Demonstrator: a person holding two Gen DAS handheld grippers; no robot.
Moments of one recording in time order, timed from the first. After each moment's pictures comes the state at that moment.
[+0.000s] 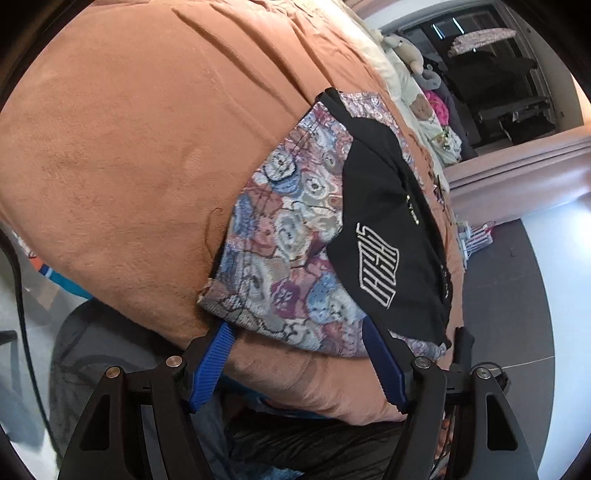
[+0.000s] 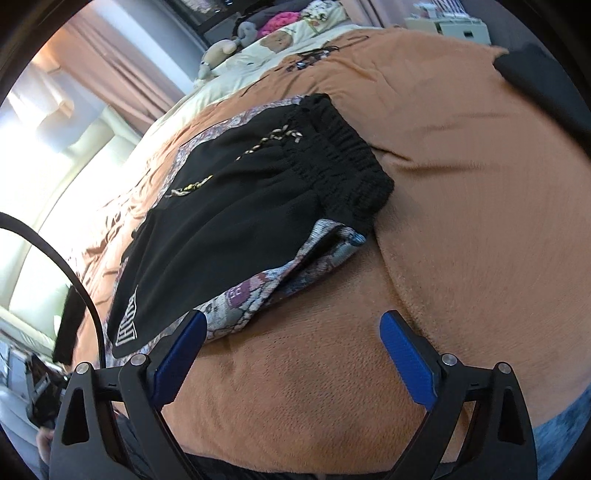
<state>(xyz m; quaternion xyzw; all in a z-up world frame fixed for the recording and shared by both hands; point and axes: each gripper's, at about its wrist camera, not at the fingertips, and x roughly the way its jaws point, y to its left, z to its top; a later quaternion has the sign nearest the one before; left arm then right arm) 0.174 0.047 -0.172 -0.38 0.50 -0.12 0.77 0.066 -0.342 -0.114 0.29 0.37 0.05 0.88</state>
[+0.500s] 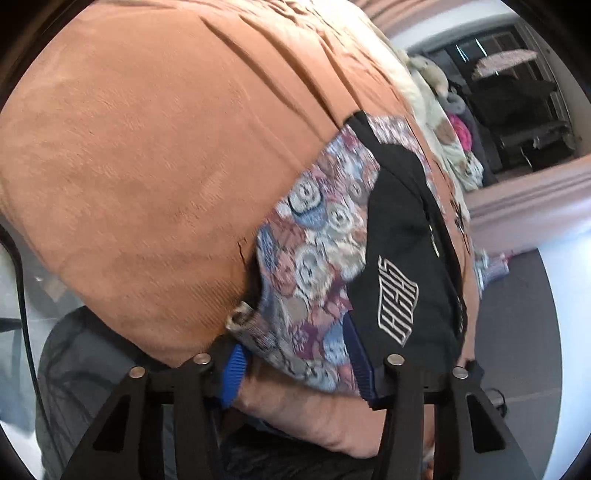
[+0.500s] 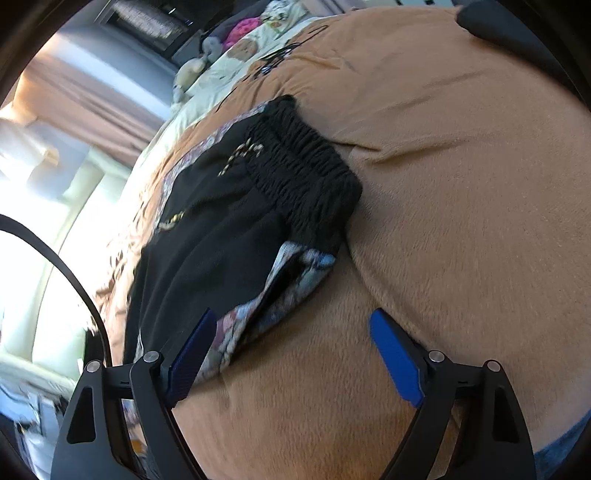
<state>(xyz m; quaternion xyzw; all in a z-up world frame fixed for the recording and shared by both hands) 0.184 0.052 -0.175 -0.39 0.48 -0.05 0.78 0.075 -0.371 -0.128 0.38 0.35 0.03 0.85</state>
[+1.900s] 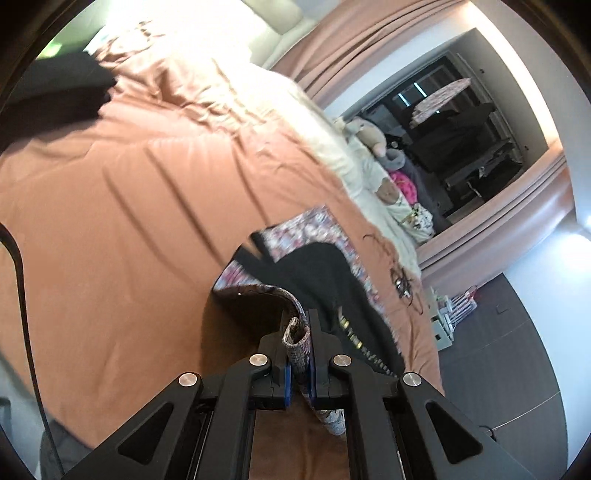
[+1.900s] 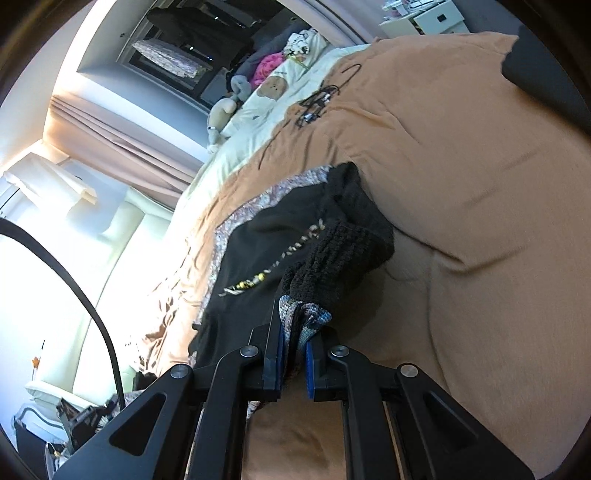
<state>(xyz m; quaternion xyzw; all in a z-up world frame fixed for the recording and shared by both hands) 0.249 0.033 -0.044 -0.37 0.33 -0.08 0.86 0.104 -0.375 -0.085 0.41 0.27 0.07 0.87</state>
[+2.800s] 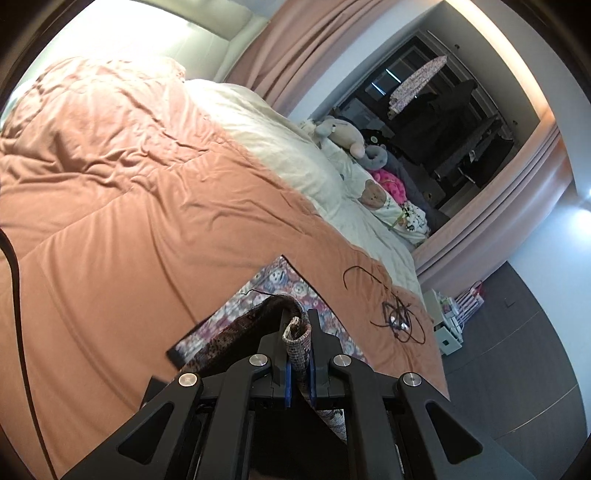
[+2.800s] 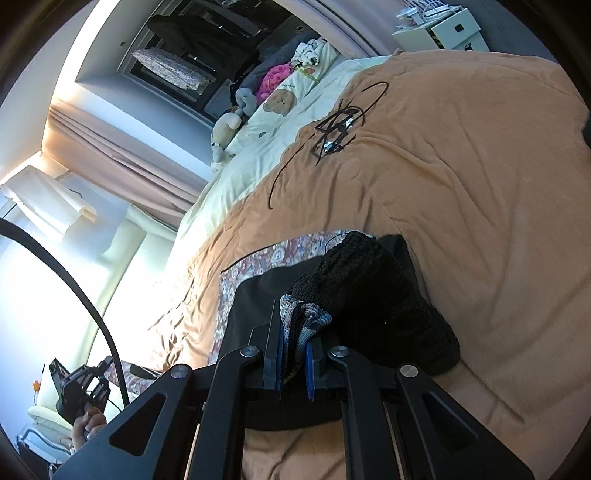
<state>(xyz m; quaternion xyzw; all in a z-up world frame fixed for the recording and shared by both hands) 0.456 -0.010 0.012 -0.31 0.32 -0.10 0.89 0.237 -0.382 -0.072 0.42 0.25 0.07 0.87</state>
